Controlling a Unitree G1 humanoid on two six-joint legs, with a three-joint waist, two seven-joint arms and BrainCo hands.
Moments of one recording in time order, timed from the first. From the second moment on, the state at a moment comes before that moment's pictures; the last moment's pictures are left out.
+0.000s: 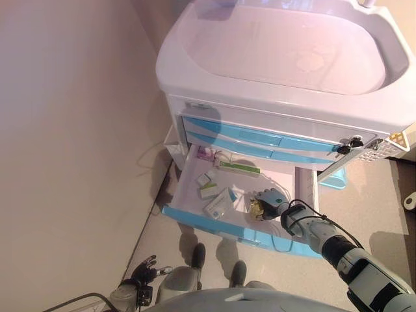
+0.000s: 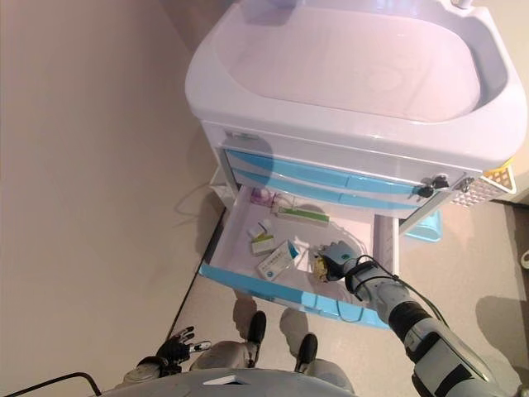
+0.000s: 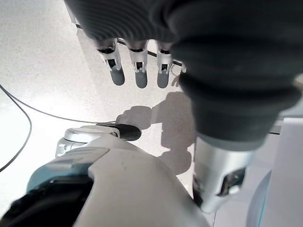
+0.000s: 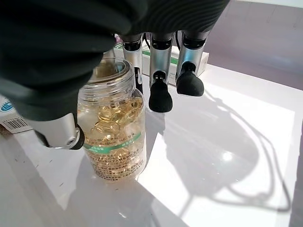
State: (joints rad) left arm 0.06 0.25 -0.20 1.12 -0.27 -0.13 -0.10; right arm -0.35 -0.54 0.67 0.69 -1.00 -0.19 -0.11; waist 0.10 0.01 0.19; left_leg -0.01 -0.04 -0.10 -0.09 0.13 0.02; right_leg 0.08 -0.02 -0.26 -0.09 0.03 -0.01
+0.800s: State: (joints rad) left arm 0.08 0.29 -0.18 1.16 -0.27 -0.16 -0.12; right arm -0.74 -0.92 0.15 0.04 0.77 -0.05 0.62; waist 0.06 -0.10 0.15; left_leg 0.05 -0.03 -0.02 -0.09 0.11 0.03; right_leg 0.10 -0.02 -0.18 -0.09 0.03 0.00
